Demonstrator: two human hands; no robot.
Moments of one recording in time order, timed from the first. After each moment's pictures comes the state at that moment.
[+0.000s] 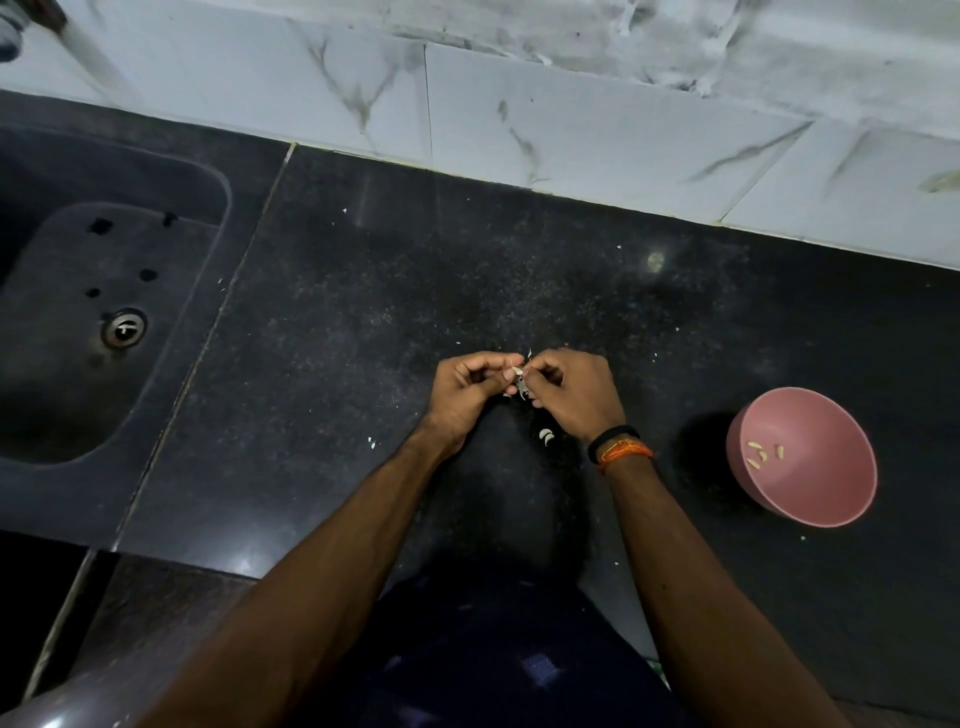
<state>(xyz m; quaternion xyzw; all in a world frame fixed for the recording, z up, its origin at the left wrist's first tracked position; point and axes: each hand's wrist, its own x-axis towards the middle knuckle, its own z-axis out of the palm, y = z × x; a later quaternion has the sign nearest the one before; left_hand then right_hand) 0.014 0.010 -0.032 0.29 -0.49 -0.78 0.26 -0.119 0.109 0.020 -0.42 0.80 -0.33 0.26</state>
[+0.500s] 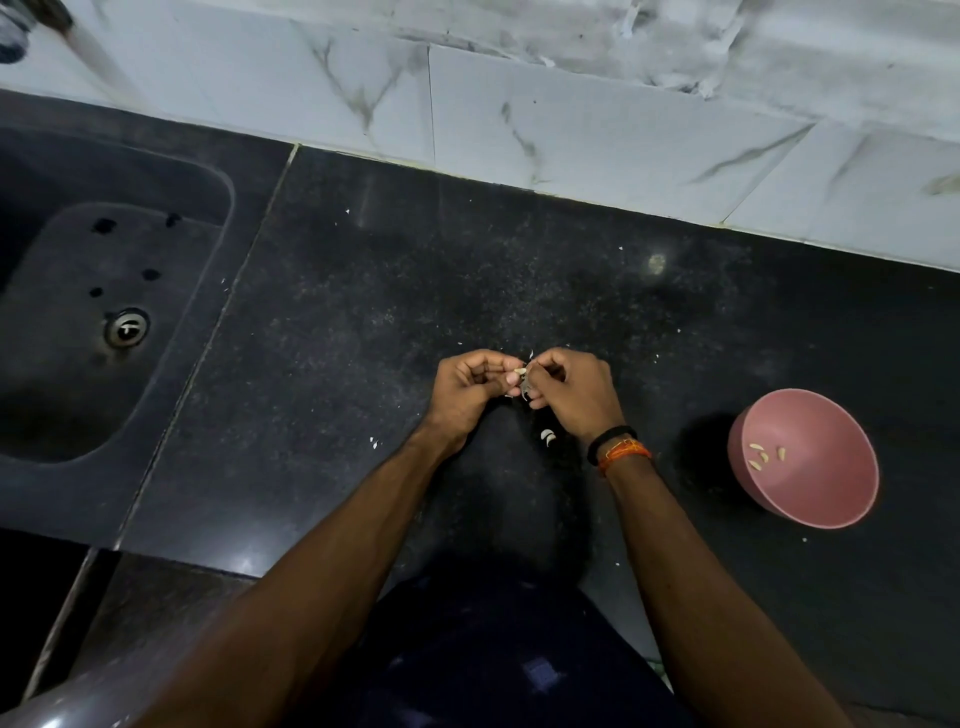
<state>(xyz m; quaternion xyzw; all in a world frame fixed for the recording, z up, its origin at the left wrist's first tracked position) 0.016 0.010 -0.026 0.28 -0.51 -0.77 0.26 -0.113 0.108 0.024 -0.31 0.80 -0.40 0.32</state>
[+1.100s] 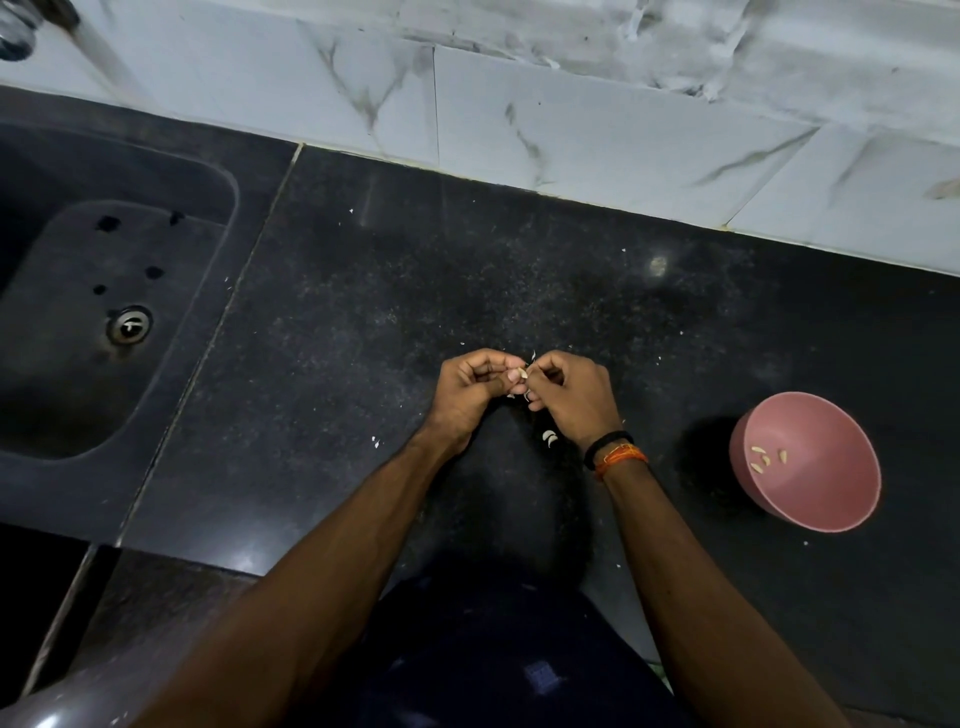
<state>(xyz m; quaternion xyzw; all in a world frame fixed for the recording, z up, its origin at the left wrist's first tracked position) 0.015 0.012 -0.024 0.28 -0.48 -0.79 0.26 -0.108 0.108 0.022 -0.32 0.80 -0.39 0.32</state>
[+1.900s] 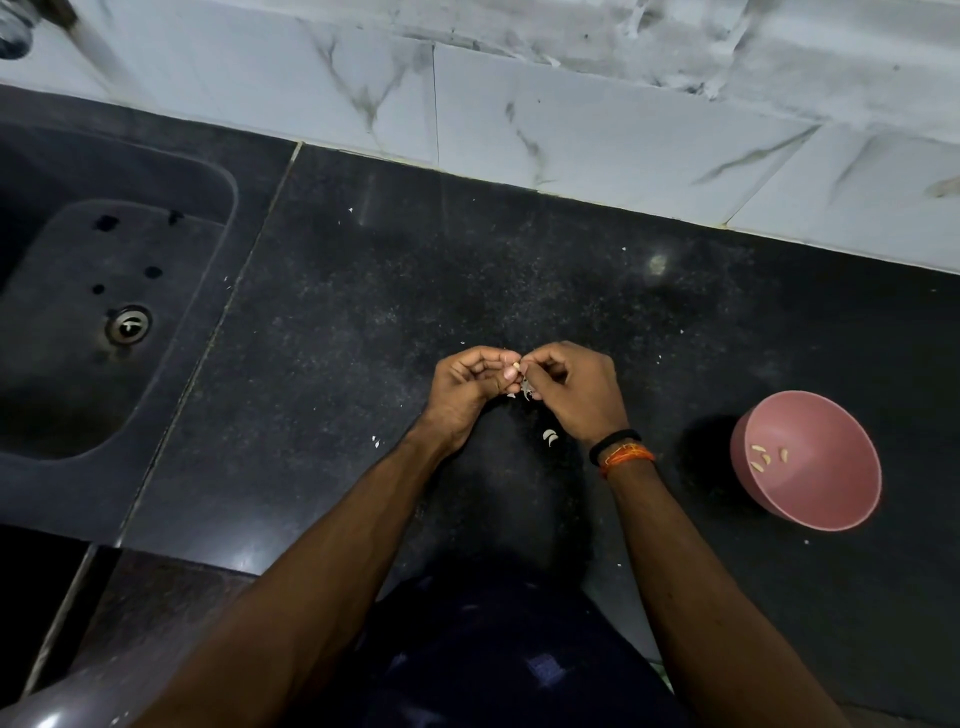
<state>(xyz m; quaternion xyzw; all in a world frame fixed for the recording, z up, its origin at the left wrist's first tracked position) 0.020 0.008 -0.023 0.27 -0.43 -0.82 0.26 -0.115 0.109 0.024 -0.44 0.78 -0.39 0.22</state>
